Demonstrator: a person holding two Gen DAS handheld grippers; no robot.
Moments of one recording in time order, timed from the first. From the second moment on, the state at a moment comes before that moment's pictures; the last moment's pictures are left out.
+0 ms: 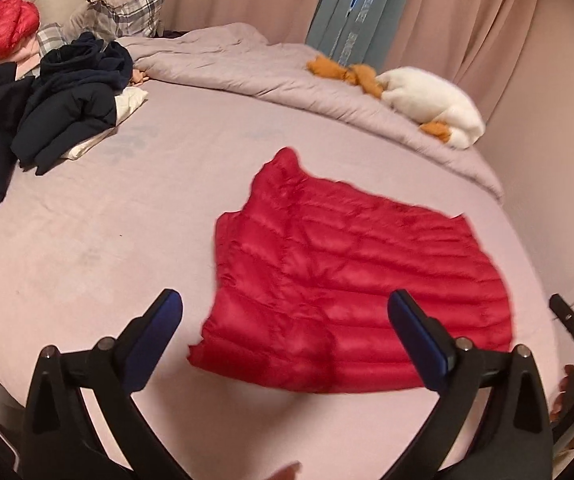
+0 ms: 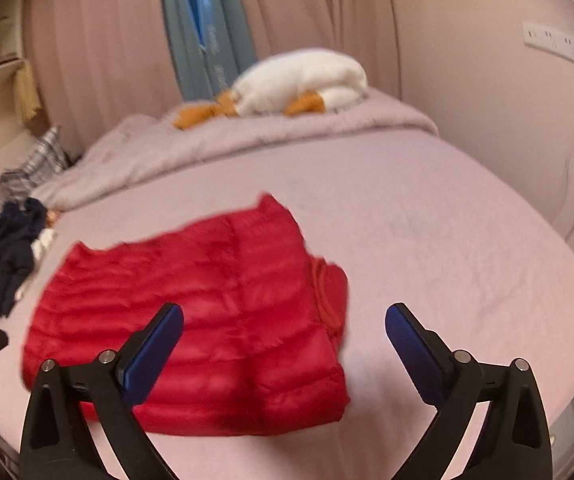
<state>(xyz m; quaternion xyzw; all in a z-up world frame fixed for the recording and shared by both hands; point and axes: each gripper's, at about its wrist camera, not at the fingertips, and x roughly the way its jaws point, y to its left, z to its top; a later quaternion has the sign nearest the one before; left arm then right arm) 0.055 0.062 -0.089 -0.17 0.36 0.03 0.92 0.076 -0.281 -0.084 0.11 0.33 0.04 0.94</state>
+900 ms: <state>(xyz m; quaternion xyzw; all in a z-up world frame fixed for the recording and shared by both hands) -0.030 0.048 -0.072 -0.20 0.31 0.00 0.93 0.025 -0.225 -0.064 0.06 0.27 0.12 0.95</state>
